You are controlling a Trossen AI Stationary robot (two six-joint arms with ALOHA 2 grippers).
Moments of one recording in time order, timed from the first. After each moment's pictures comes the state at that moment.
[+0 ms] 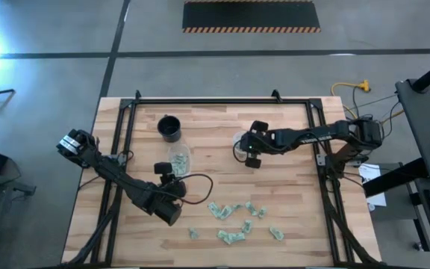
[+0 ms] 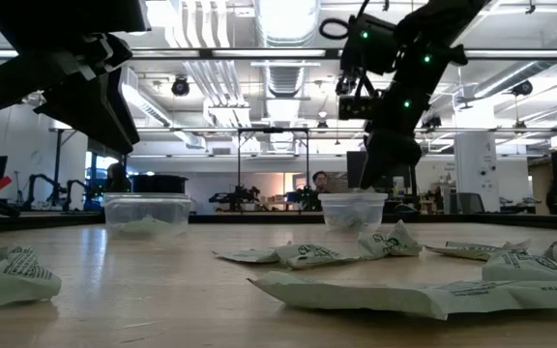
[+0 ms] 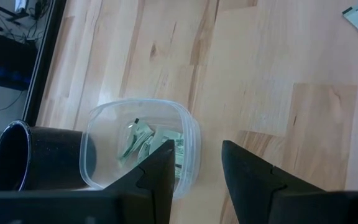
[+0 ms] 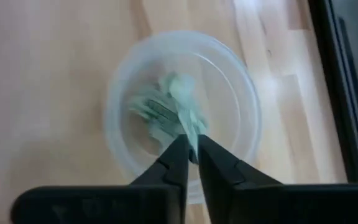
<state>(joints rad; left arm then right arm) -0.58 1.56 1.03 -0.90 -0.73 -0.64 -0.13 1.59 0.93 -0.44 0.38 -0.05</state>
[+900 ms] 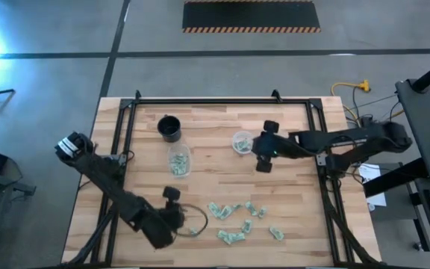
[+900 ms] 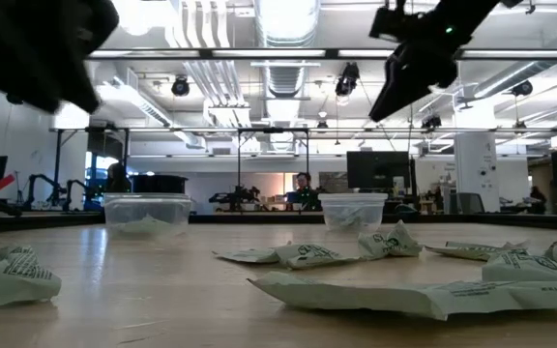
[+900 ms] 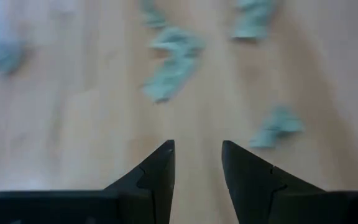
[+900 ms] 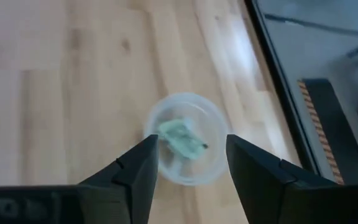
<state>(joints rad) -0.77 1.58 1.03 -0.49 -0.55 -0.40 0.03 1.26 0.90 -0.51 0.42 -0.04</state>
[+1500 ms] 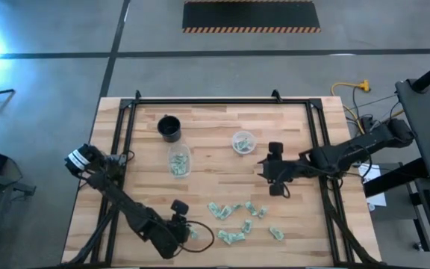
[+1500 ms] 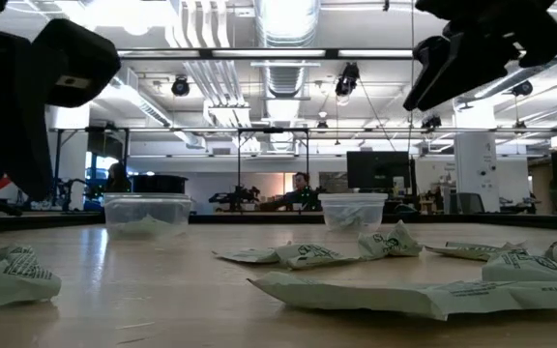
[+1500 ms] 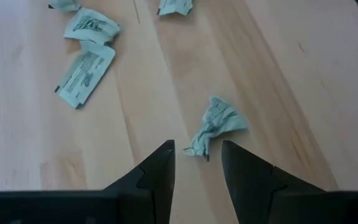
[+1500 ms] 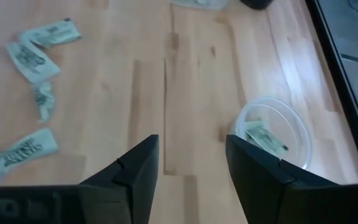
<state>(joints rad) -0.78 1.75 1.05 -0.35 -0.42 -0.33 0.31 1.16 0.77 -0.47 0.42 0.07</state>
